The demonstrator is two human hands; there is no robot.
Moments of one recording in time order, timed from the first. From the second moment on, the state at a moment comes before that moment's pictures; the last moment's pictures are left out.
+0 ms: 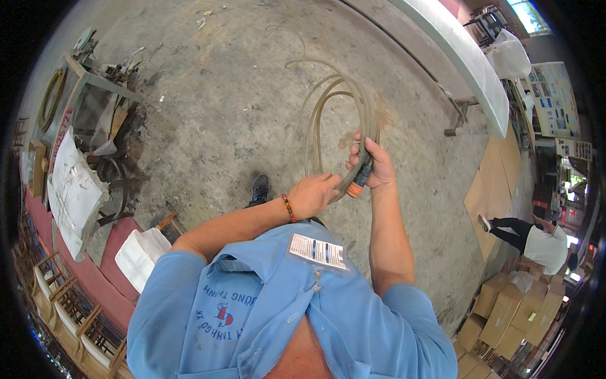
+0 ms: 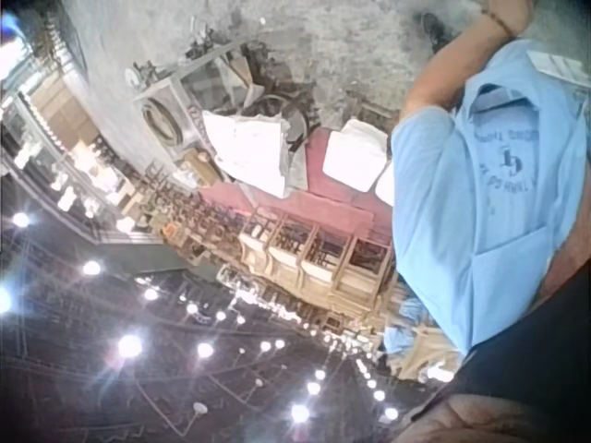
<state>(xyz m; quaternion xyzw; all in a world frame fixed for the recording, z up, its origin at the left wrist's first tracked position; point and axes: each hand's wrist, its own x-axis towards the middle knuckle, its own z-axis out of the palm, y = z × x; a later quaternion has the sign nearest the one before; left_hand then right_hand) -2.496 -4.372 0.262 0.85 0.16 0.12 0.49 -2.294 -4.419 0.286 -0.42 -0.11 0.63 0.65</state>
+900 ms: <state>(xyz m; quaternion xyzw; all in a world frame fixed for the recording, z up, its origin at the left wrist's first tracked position) -2.318 -4.088 0.214 -0.01 0.22 0.39 0.89 -2.332 -4.675 0.389 -0.23 0.00 0.03 0.97</state>
